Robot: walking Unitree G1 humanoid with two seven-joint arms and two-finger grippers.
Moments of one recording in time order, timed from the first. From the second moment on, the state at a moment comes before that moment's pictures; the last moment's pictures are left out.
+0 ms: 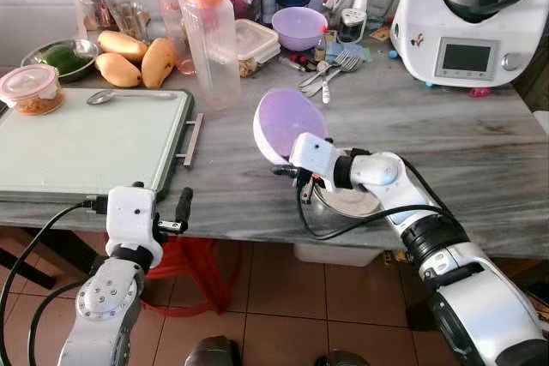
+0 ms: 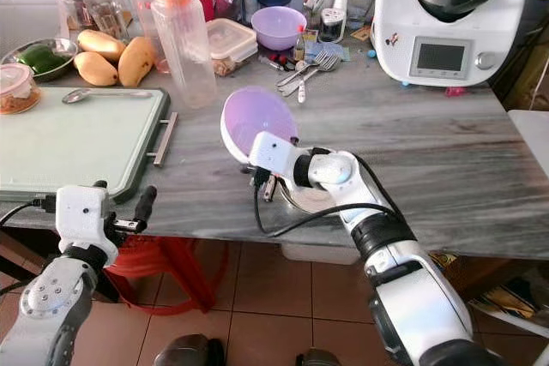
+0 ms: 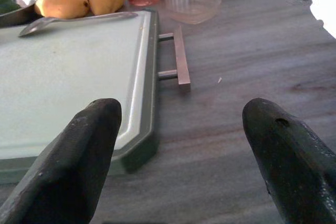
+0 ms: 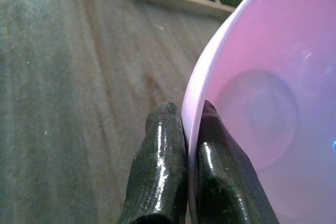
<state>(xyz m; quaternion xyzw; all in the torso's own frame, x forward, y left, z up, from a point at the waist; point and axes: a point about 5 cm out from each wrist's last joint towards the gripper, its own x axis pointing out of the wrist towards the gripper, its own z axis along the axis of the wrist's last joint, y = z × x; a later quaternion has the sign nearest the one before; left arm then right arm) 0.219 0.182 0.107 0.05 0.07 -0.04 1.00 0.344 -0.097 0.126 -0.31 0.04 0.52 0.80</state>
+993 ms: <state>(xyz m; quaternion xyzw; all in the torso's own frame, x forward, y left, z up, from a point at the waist) 0.225 0.178 0.103 0.05 0.08 -0.04 0.99 0.352 -0.105 0.149 -0.34 -0.01 0.49 0.80</state>
